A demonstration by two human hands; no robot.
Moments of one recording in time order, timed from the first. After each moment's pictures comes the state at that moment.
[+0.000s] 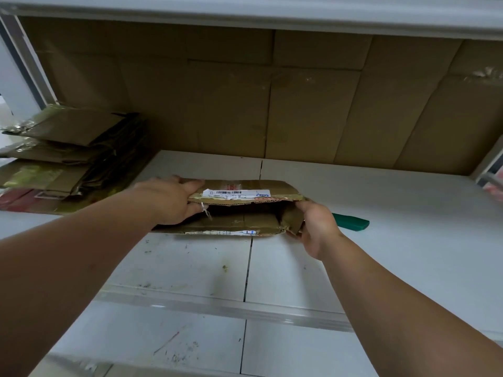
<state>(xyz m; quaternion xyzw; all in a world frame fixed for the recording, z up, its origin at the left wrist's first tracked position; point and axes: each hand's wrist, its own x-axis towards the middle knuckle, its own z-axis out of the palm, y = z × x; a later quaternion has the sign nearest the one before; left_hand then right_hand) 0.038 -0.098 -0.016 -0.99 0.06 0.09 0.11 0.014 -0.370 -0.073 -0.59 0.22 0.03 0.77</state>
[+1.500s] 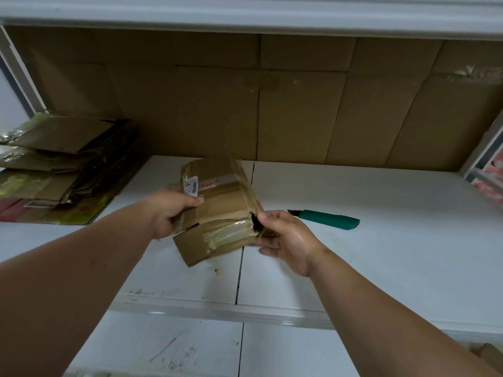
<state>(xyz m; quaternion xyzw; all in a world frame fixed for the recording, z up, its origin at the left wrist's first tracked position) 0.031 -0.129 -0.025 -0.73 -0.19 0.14 -0.64 -0.015 -0.365 -0.084 -0.67 0.05 0.17 0.72</state>
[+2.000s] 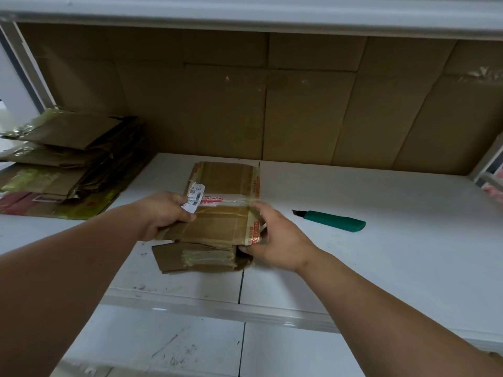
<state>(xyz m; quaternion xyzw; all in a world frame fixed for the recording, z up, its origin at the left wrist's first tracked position) 0.029 -0.103 -0.034 -0.83 -0.16 0.18 -0.51 -0.011 -0.349 -0.085 -0.92 -0.15 0.03 0.37</state>
